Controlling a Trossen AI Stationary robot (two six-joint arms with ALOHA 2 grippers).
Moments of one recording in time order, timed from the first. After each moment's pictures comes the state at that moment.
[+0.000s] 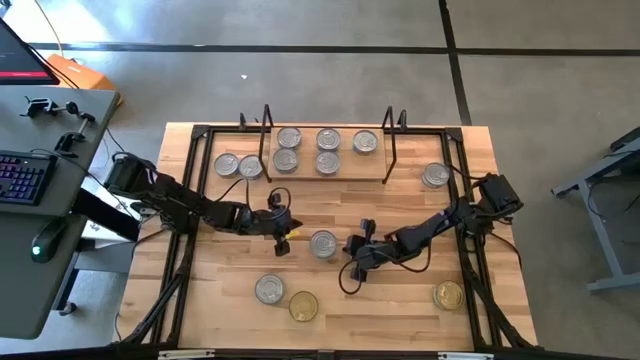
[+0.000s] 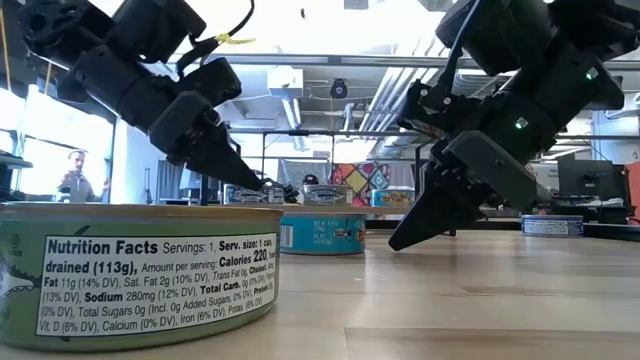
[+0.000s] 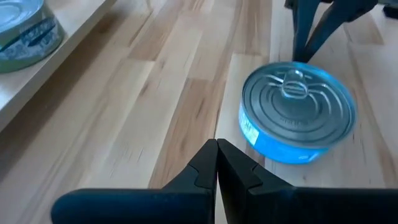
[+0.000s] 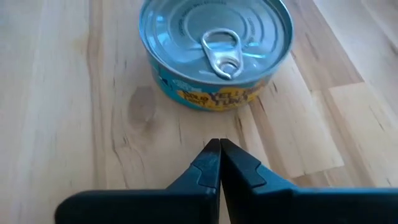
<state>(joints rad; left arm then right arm) -0.18 1.53 0.51 0.39 -0.36 -0.19 0.36 1.83 0.77 0.20 0.41 0.39</state>
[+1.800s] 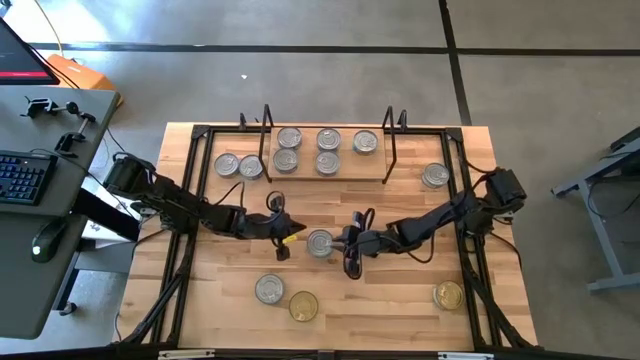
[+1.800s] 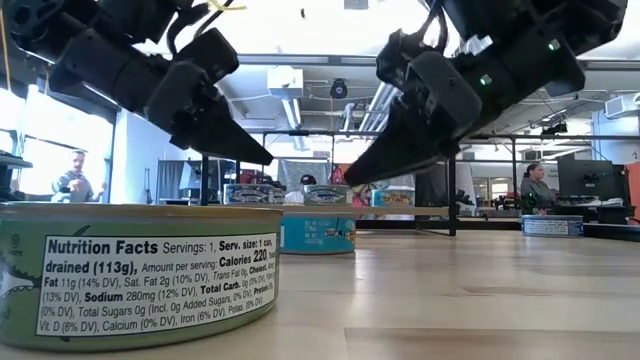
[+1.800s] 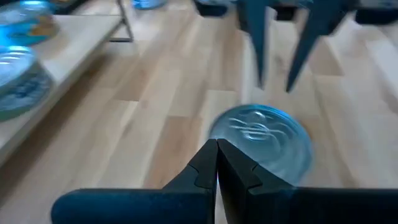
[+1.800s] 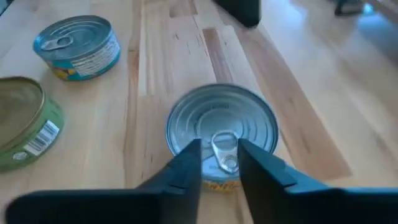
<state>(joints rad) -0.24 1.52 0.51 0.51 -0.39 -0.13 0.30 1.75 0.77 0.38 0.33 0.28</state>
